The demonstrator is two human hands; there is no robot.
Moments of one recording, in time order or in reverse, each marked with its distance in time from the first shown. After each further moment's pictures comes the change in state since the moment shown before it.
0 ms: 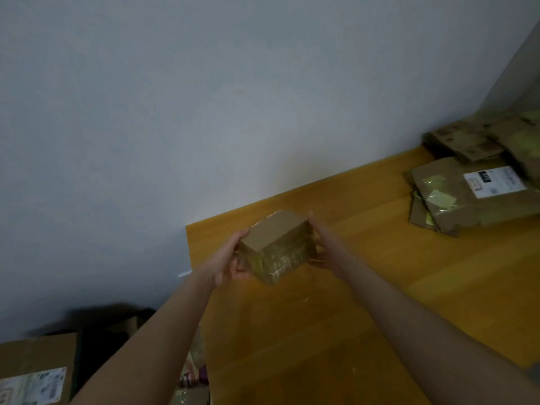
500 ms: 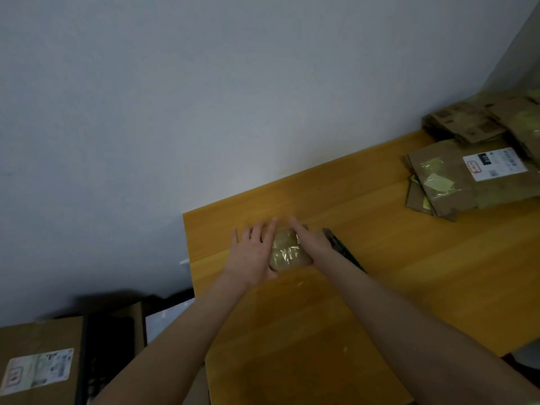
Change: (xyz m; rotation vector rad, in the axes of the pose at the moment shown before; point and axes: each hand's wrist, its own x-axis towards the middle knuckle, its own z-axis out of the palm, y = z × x) left_hand -0.024 -0.033 0.065 1.884 0.331 0.591; right_hand 0.004 0.021 0.013 -0.246 0.162 0.098
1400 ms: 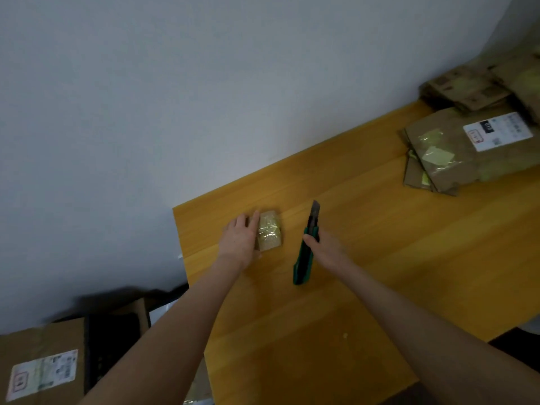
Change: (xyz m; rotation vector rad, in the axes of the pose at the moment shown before) left_hand 0.032 -0.010 0.022 -0.146 -0.110 -0.126; right_hand 0.012 0.057 -0.029 -0.373 -0.006 -0.300
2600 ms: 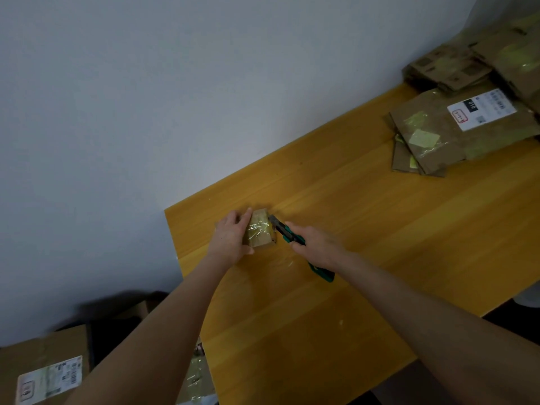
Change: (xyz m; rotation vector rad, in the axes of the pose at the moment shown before) left_hand 0.009 -0.009 0.010 -0.080 -0.032 0.037; right_hand -0.020 -0.007 -0.016 -0.337 -0.165 -0.166
